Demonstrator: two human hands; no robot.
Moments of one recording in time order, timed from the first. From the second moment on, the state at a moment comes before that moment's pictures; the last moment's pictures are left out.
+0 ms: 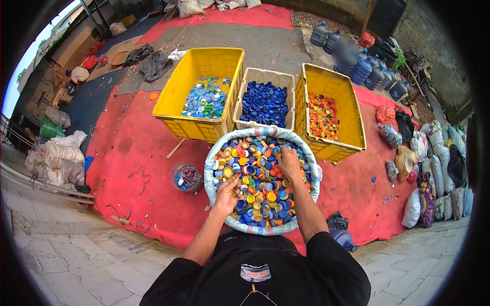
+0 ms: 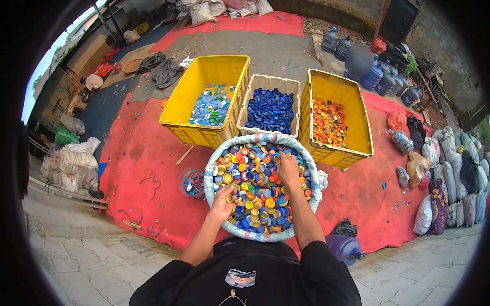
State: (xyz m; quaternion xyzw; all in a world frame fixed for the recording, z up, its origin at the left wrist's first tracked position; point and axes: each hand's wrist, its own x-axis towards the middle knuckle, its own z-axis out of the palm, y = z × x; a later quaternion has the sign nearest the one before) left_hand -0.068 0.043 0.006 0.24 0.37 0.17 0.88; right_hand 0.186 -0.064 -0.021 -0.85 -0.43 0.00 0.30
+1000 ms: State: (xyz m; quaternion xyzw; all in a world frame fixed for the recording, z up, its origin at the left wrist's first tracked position) left_hand 0.120 0.070 -0.010 0.95 0.09 0.06 0.30; right_hand 0.072 -0.193 0.011 -0.43 0.06 0.32 0.84
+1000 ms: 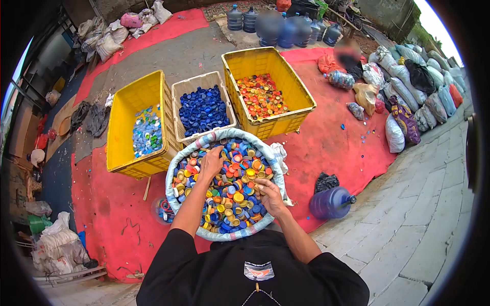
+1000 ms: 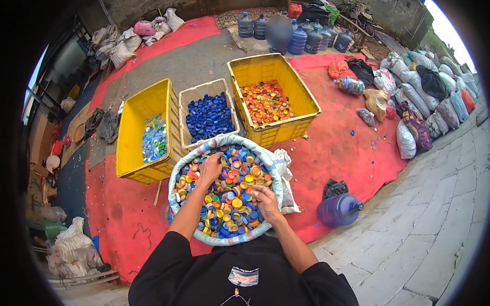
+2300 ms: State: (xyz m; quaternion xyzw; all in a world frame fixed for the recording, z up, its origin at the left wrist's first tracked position) left_hand -0.015 -0.011 0.059 0.61 0.06 0.18 0.77; right_hand 0.064 -0.151 0.069 -0.29 0.01 0.52 0.80
